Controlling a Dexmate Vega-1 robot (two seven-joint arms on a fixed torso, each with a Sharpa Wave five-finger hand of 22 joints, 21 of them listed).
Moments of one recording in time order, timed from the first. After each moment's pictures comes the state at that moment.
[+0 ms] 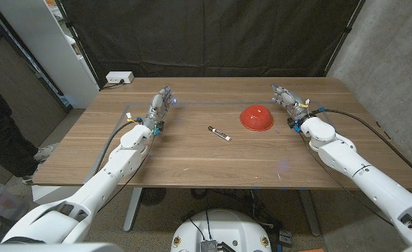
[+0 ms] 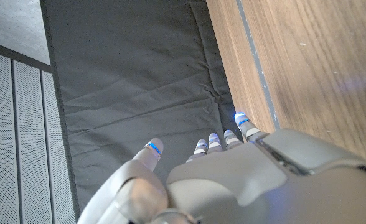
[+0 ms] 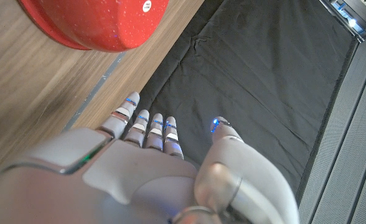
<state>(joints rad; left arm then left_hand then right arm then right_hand) 0.77 0.45 0.36 -1.19 -0.62 -0.28 -0.10 0.03 0.07 0.60 0.18 0.22 -0.17 0.05 0.17 0.17 -0.15 -0.01 0.19 0.18 -0.17 0.04 0.18 0.17 -0.17 0.00 0.50 0.19 -0.84 -0.66 -0.39 -1.47 0.41 0.10 -0.10 0.36 0.08 0.36 -0.04 0.20 0.13 0.06 0.20 0.18 0.11 0.07 0.19 0.18 0.09 0.04 0.19 0.18 0.24 0.01 0.20 0.17</state>
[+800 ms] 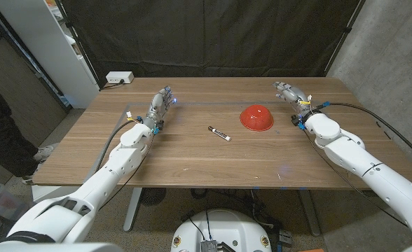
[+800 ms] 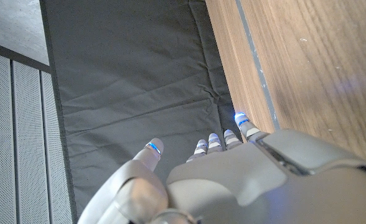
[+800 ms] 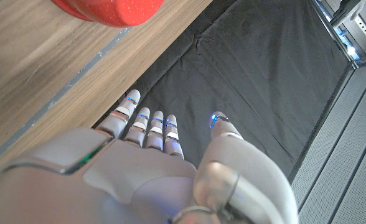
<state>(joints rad) 0.75 0.44 0.35 -1.14 -0.62 -0.28 -0.13 0.03 0.08 0.60 0.18 0.22 -0.17 0.05 0.17 0.17 -0.15 -0.01 0.19 0.18 -0.17 0.04 0.18 0.17 -0.17 0.01 0.50 0.19 -0.87 -0.74 -0.37 -1.59 0.33 0.03 -0.16 0.41 0.10 0.37 -0.08 0.20 0.17 0.06 0.21 0.18 0.16 0.06 0.21 0.18 0.13 0.04 0.20 0.18 0.26 0.00 0.21 0.17</state>
